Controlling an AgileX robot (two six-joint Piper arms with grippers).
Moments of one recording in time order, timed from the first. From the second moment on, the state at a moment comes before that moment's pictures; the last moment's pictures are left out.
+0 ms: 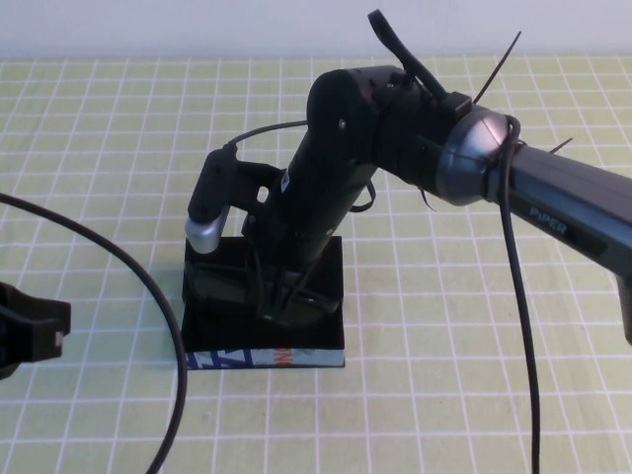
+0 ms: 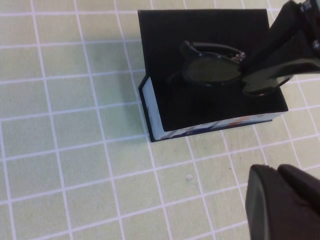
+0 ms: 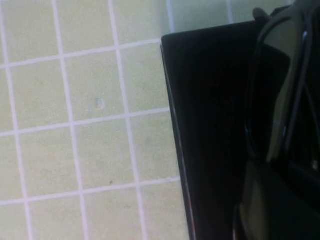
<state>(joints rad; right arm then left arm) 0.74 2.13 -1.94 0.35 1.12 -0.79 -0.11 0.84 -0.82 -0.45 0.96 0.21</state>
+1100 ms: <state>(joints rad) 0.61 2.19 -2.24 0.29 1.13 -0.42 -0.20 1.17 -0.82 -0.44 0.97 0.49</state>
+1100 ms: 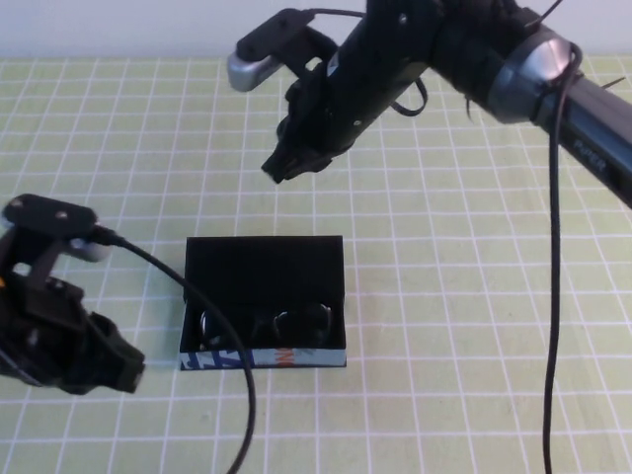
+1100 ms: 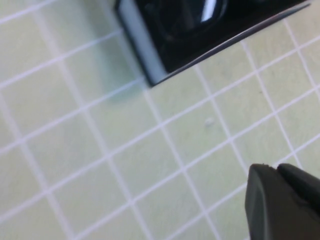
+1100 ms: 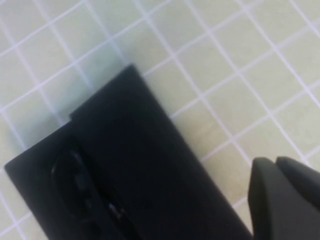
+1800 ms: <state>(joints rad) 0.42 2.36 -2.20 0.60 1.15 -0.43 -0.48 1.57 -0.82 -0.55 0.58 0.60</state>
